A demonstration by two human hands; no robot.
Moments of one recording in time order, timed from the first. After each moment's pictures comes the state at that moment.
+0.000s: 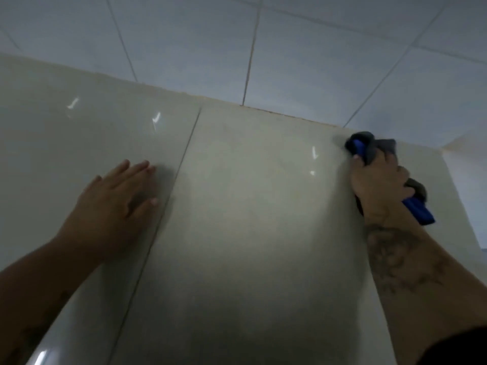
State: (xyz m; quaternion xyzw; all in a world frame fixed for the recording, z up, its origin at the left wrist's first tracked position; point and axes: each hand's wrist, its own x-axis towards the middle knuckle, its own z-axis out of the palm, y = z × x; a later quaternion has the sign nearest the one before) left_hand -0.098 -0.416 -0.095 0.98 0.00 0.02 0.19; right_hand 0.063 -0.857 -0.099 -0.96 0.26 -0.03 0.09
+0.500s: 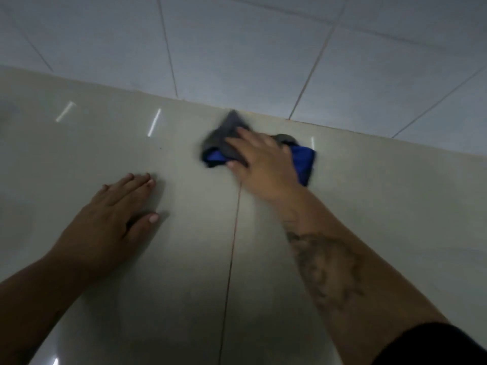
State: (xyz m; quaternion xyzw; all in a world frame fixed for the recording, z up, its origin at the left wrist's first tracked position) left_hand -0.076 -0.292 -0.103 0.98 -0.06 0.01 0.21; right_hand 0.073 -0.559 -0.095 -0.97 -0.21 0.02 0.10
